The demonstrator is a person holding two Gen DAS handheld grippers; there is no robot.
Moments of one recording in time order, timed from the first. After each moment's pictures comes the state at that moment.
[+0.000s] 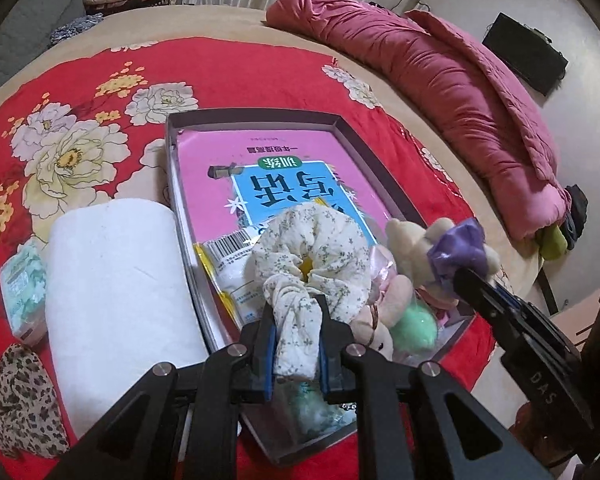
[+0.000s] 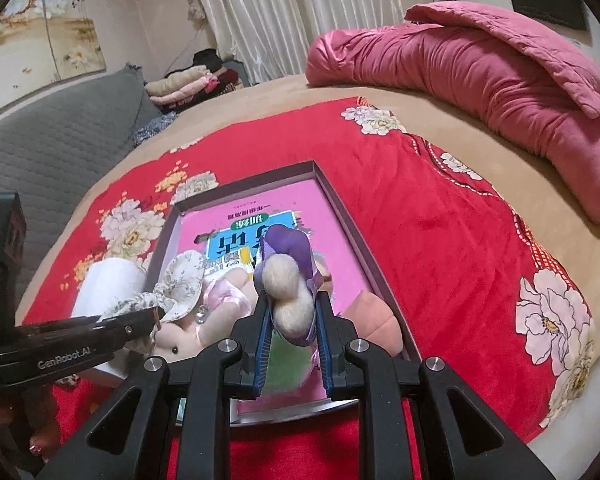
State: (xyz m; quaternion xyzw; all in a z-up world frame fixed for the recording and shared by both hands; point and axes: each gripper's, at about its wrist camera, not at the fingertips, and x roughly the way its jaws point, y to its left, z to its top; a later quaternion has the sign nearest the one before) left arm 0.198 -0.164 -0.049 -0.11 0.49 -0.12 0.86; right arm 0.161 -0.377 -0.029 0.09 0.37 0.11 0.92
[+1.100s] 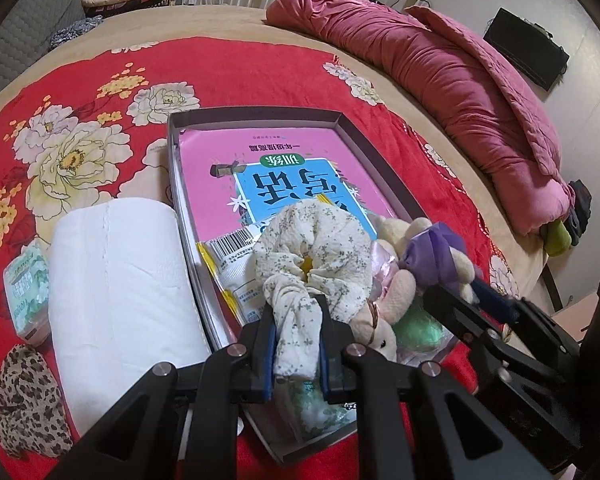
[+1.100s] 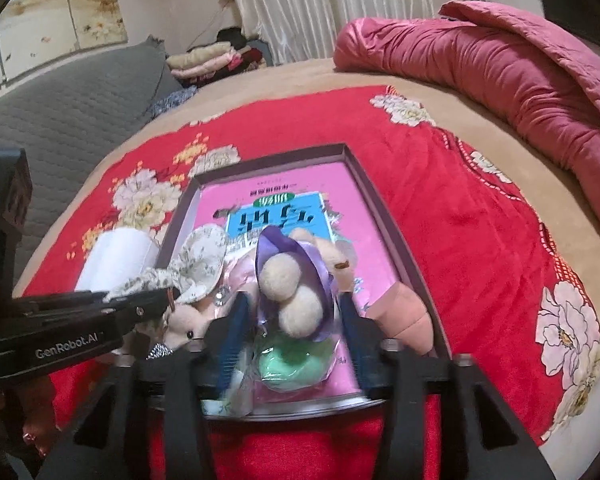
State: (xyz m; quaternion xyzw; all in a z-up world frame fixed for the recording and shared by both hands) left arm 0.197 -0.167 -0.050 -0.10 0.49 -0.11 0.86; right arm 0.166 -0.354 -0.037 0.06 0.39 0.15 0.91
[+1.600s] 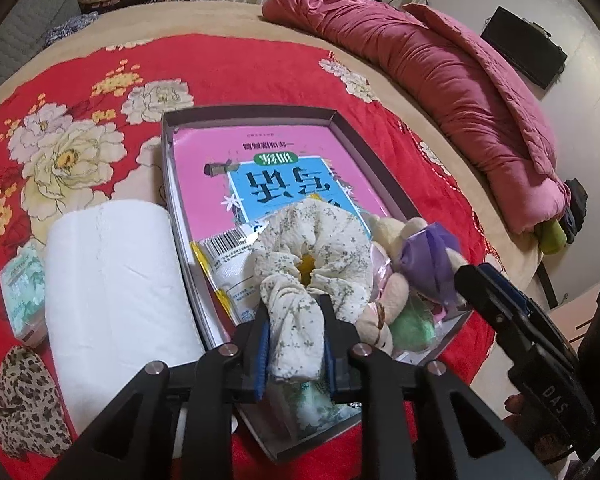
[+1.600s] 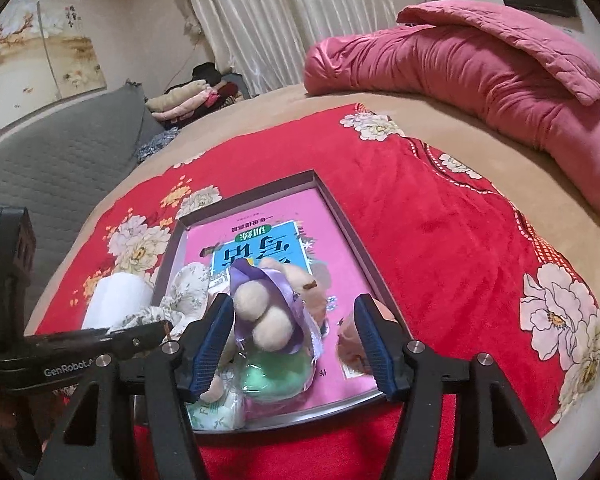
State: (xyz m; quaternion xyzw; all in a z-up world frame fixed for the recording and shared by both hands) left arm 0.199 -0.167 -0.046 -0.10 0.50 -0.12 0.85; right arm 0.159 -0.386 -0.028 0.12 0.35 0.12 0.92
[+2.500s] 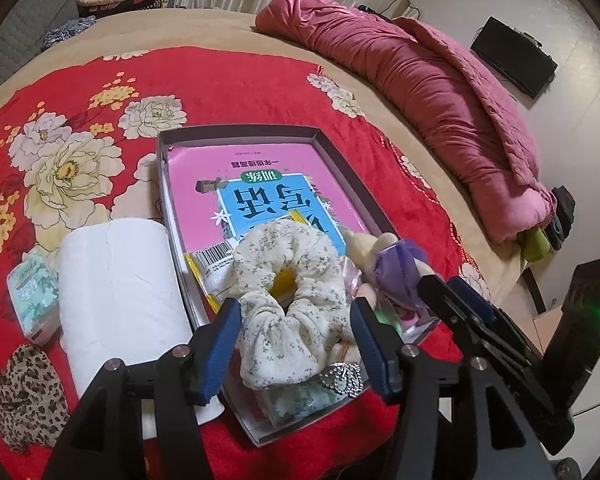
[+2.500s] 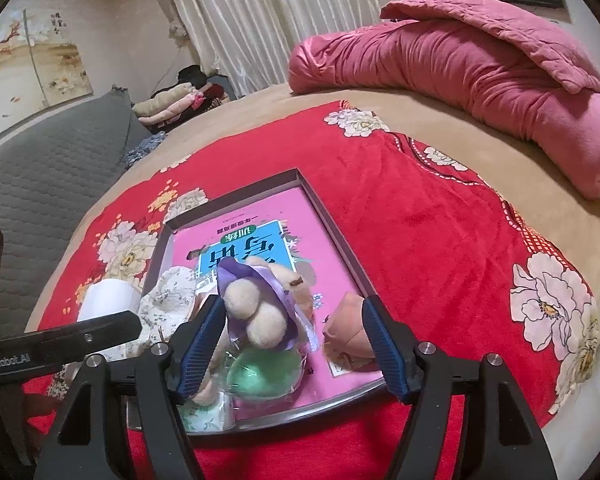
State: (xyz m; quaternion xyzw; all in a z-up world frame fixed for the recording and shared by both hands) left arm 0.188 -0.166 -0.019 -0.12 0.48 -0.14 0.86; right arm 0.160 -0.393 -0.030 0.13 0.36 0.10 0.92
